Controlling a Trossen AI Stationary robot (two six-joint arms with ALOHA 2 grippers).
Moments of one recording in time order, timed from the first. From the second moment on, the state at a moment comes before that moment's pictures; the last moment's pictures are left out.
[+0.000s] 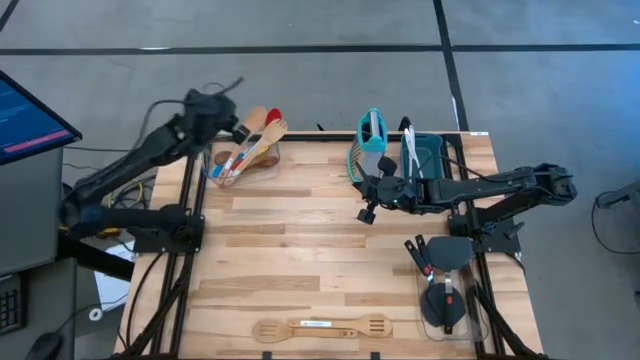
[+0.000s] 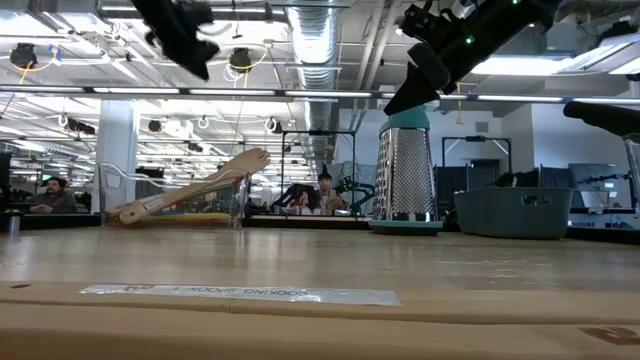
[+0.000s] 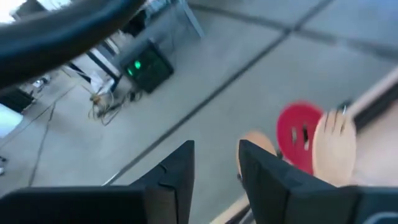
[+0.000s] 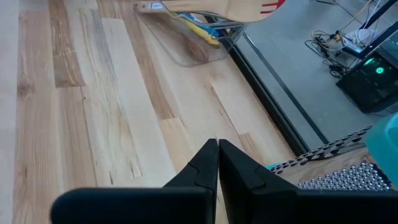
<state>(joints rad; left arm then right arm) 0.68 1.04 1.06 -0.47 -0.62 0.28 0.01 1.31 0.82 -0.11 0.52 -0.04</state>
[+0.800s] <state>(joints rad) 0.33 0.92 1.05 -0.48 -0.23 0.07 0.14 1.31 0.82 -0.11 0.52 0.10</state>
